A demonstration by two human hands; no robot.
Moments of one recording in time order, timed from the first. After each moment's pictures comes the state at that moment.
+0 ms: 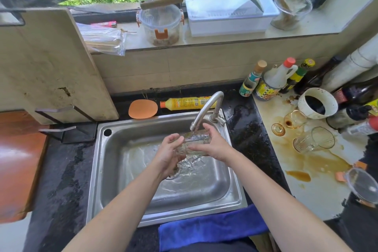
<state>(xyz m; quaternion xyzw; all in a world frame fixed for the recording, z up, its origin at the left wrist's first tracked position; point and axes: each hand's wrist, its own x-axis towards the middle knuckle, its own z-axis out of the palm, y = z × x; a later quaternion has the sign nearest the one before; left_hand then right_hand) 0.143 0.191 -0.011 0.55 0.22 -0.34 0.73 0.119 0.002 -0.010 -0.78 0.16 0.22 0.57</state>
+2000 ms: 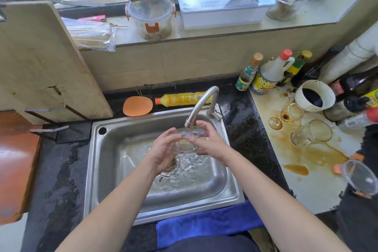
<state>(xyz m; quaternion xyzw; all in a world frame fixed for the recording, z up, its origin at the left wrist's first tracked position) 0.151 0.193 -0.017 0.49 0.20 -0.36 0.77 0.110 0.007 -0.002 -0.70 0.19 0.22 0.65</state>
